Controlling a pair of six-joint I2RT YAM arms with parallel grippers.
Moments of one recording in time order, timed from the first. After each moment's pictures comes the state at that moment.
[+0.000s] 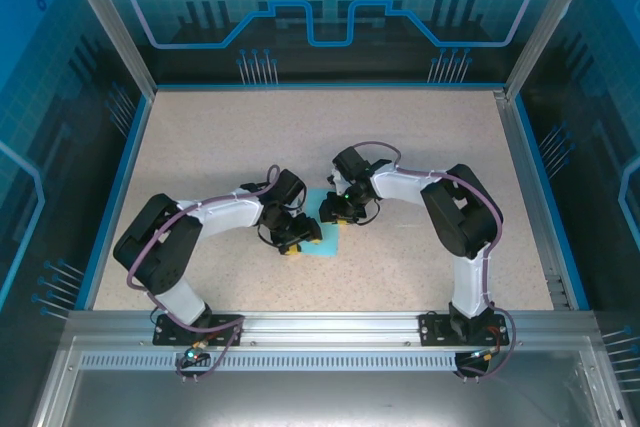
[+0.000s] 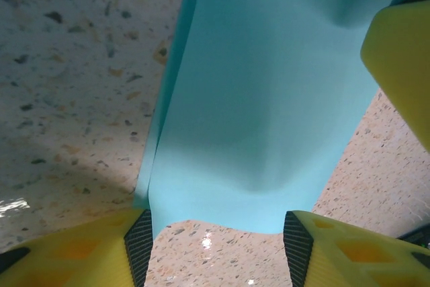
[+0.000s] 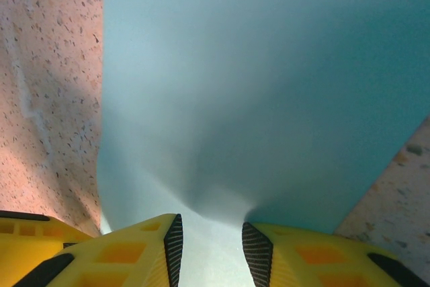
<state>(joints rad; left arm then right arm) -0.58 1.66 0.87 -0.52 0.44 -0.93 0.62 1.99 1.21 -0.53 -0.44 0.53</state>
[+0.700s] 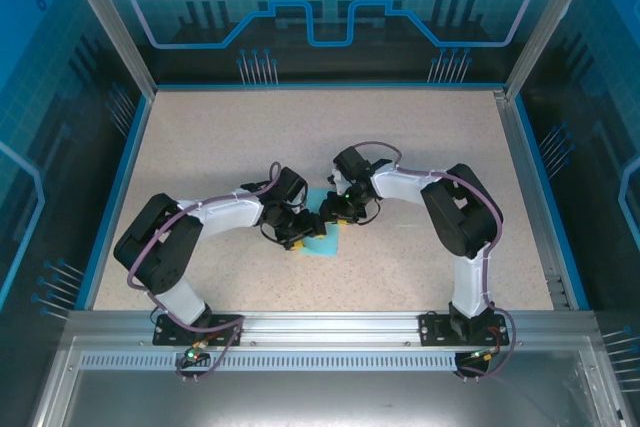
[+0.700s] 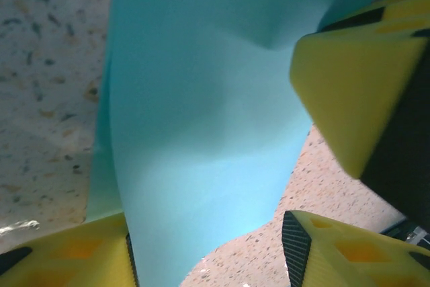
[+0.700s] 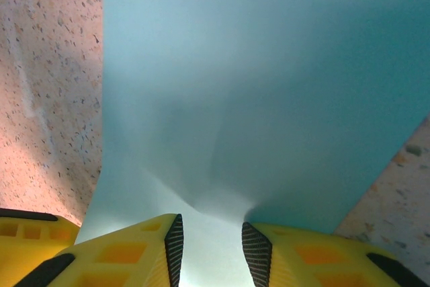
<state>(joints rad) -0.58 1.66 0.87 -0.43 0.46 -0.93 0.61 1.99 1.21 -0.52 -0.45 0.53</state>
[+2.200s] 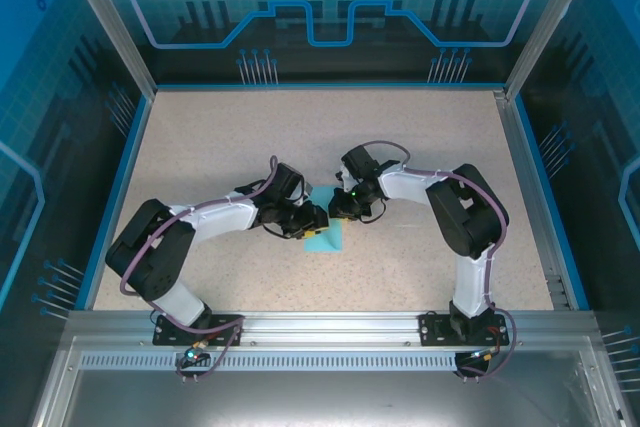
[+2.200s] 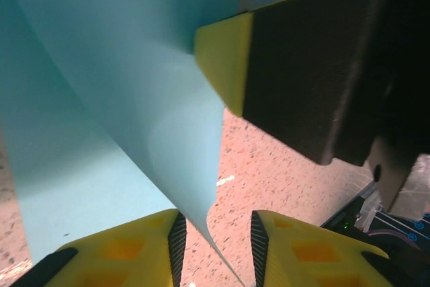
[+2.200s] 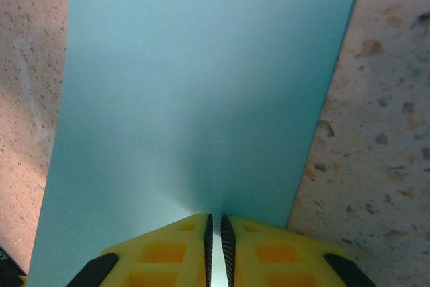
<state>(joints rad) -0.57 1.61 0.83 -0.24 0.53 -0.93 0.57 1.95 1.16 -0.45 -0.46 0.57</state>
